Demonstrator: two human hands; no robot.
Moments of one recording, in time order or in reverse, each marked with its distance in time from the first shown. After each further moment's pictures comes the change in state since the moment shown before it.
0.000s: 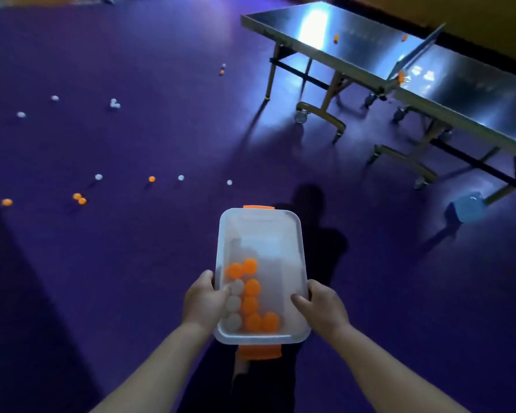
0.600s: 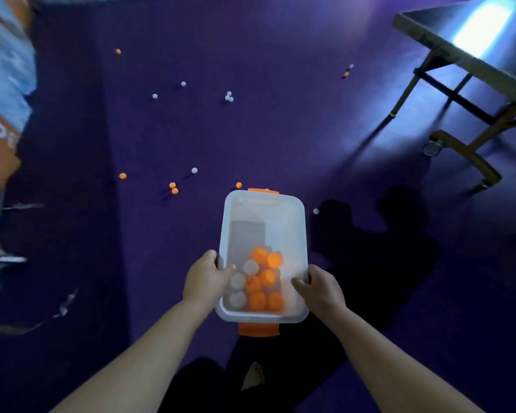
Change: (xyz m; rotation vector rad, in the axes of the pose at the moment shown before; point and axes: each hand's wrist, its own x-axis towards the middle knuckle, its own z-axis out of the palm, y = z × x) left_hand 0.278 0.059 -0.130 0.124 0.365 -0.182; right_hand 0.311 -0.248 0.035 -0.098 -0.263 -0.269
